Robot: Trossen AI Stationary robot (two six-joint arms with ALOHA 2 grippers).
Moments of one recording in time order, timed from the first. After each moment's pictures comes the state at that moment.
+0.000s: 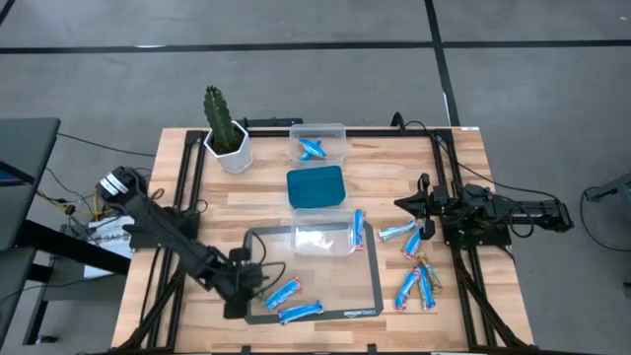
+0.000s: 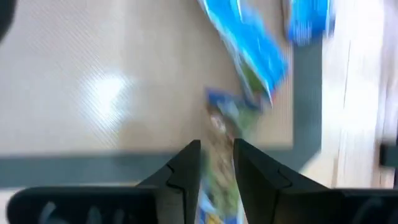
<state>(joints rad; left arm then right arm) -0.68 1.51 0.88 -0.56 -0.14 -0.74 -0.01 0.00 0.00 0.02 0.05 0.04</state>
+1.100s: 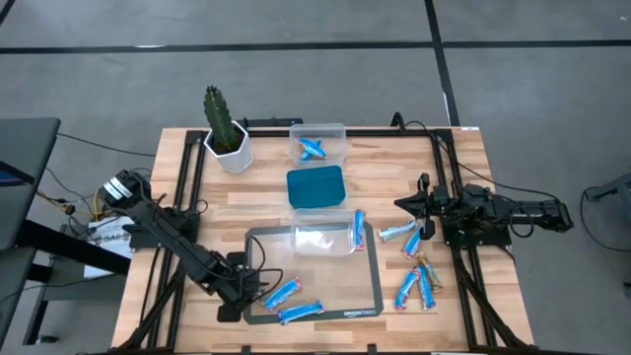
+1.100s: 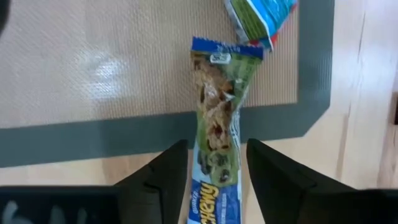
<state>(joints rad) -0.72 1.58 0.88 -0.61 -0.01 -0.72 -0.01 0.00 0.00 0.02 0.05 0.04</state>
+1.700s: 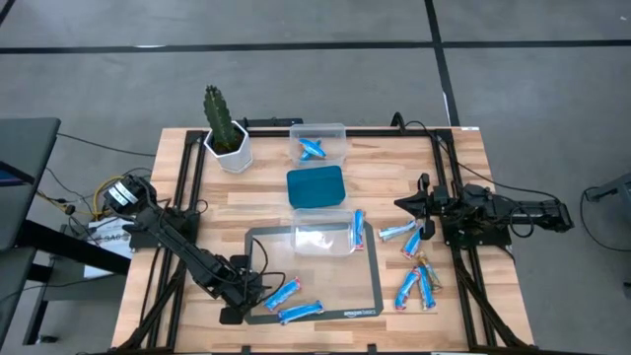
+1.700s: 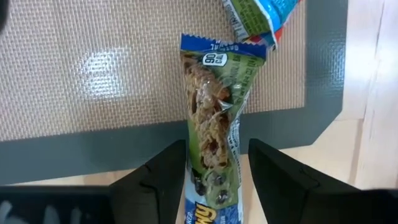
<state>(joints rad) -0.71 1.64 0.88 -0.56 0.00 -0.70 -0.01 0.00 0.00 0.02 0.05 0.04</state>
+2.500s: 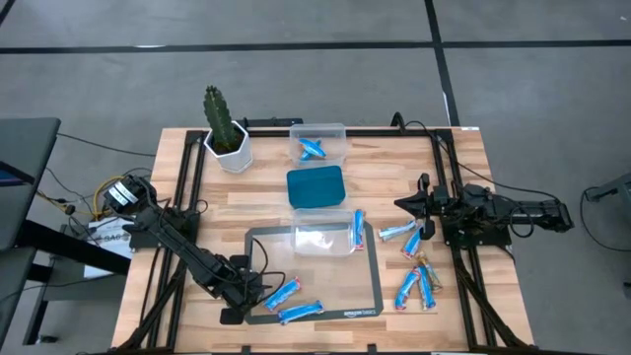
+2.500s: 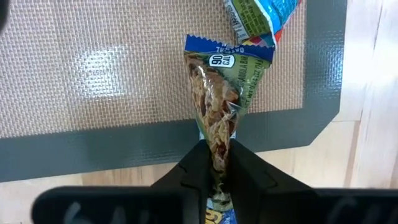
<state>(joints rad) -0.71 1.64 0.88 -0.55 0.01 -0.71 -0.01 0.00 0.00 0.02 0.05 0.04</state>
